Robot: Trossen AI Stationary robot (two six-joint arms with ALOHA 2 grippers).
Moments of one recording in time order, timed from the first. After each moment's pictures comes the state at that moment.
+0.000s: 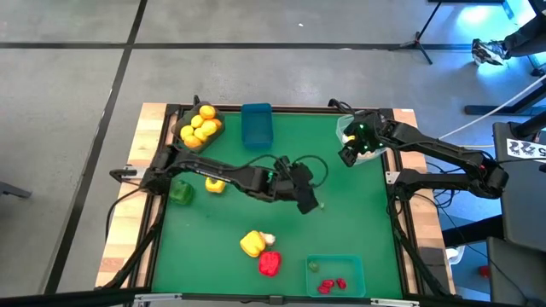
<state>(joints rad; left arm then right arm) -0.17 2.07 1.83 -0.57 -0.61 -0.50 -0.62 1.02 0.71 -0.67 -0.15 0.12</state>
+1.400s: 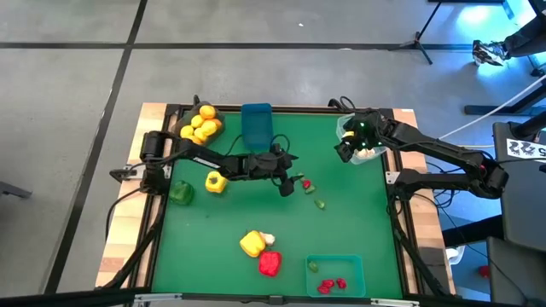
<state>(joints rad) 0.05 1.93 1.05 0.49 -0.26 -0.07 -0.62 1.02 0.71 -0.57 -0.12 0.19</state>
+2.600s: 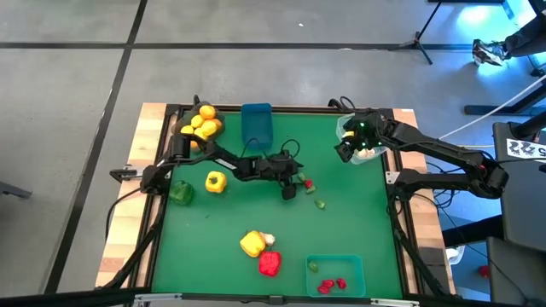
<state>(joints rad) 0.12 2.20 1.12 0.60 -0.06 0.01 -0.62 1.02 0.71 -0.57 -0.12 0.19</state>
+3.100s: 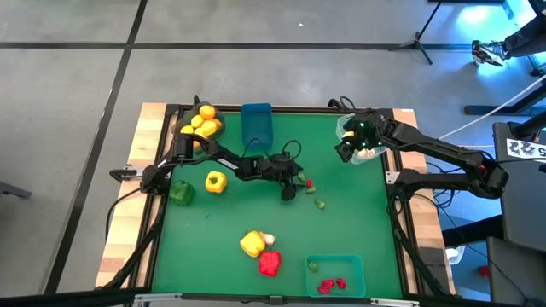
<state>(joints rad) 0.12 2.23 1.14 0.57 -0.01 0.00 -0.62 1.02 0.71 -0.57 -0.12 0.19</state>
